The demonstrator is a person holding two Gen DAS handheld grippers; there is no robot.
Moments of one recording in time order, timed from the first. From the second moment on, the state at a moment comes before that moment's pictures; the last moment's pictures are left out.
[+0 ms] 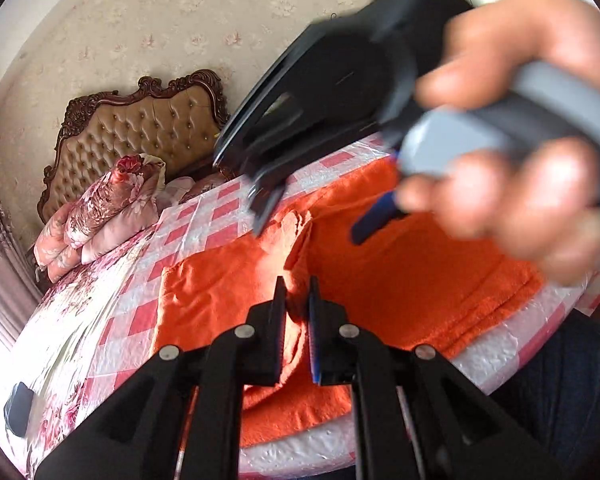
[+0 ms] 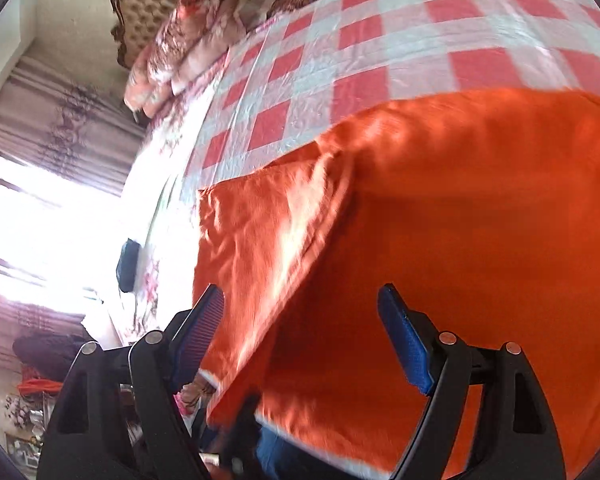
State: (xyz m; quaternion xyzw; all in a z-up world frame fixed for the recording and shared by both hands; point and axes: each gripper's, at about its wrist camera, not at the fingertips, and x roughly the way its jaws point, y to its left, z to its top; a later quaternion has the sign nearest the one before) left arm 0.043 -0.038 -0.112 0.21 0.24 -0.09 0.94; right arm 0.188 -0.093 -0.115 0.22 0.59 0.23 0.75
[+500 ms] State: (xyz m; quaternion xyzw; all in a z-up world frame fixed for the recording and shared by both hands) left arm 0.021 -0.110 -0.112 0.27 0.20 -0.13 0.93; right arm 0.199 -0.112 -0.087 0.13 0.53 0.21 0.81
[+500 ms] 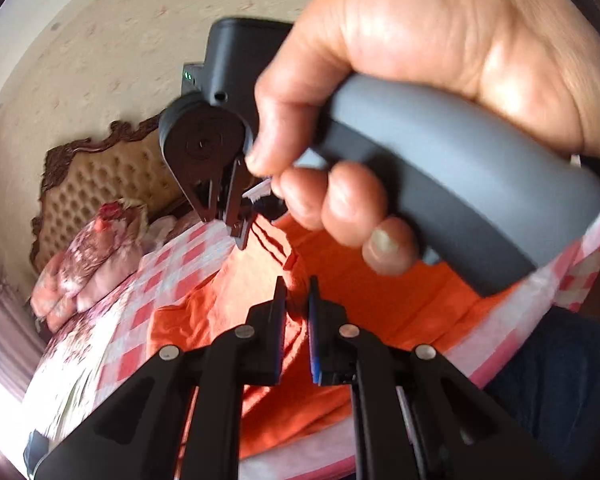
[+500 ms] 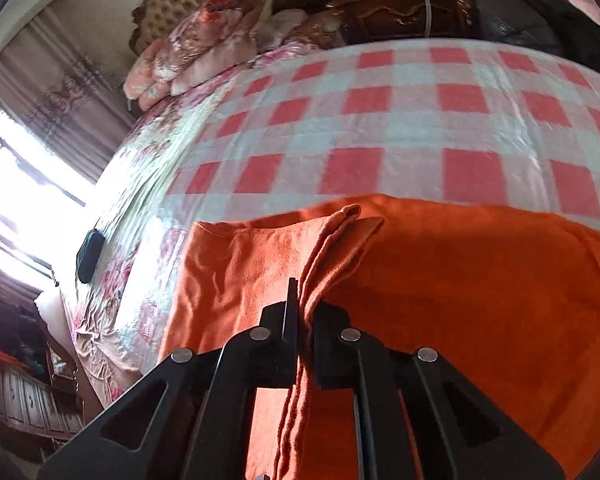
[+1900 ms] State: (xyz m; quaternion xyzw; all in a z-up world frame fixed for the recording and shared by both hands) left arm 0.084 0.092 -0.142 -0.08 0.39 -0.07 0.91; right arm 0.077 -0.096 -0.132 -0.08 0.45 0.06 0.89
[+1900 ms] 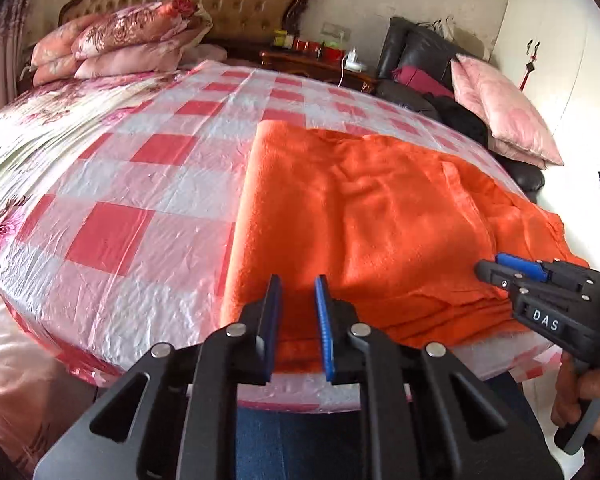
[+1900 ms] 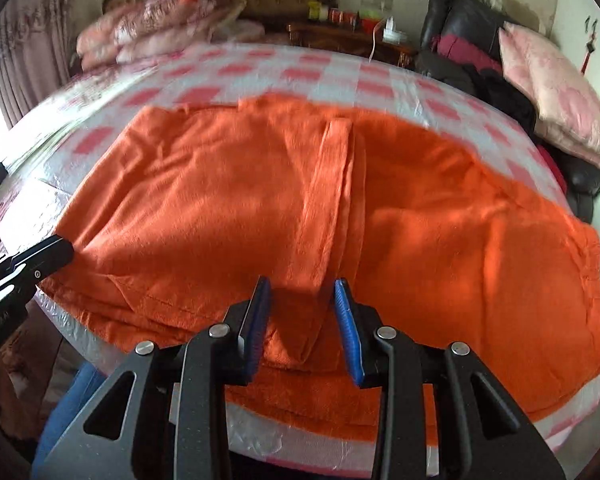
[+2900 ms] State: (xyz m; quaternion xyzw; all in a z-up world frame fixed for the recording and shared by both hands) left arm 0.195 0.135 -0.103 -0.08 0.43 -0.05 0.90; right arm 0.061 -0.110 -0.135 -0.06 0.44 0.05 0.90
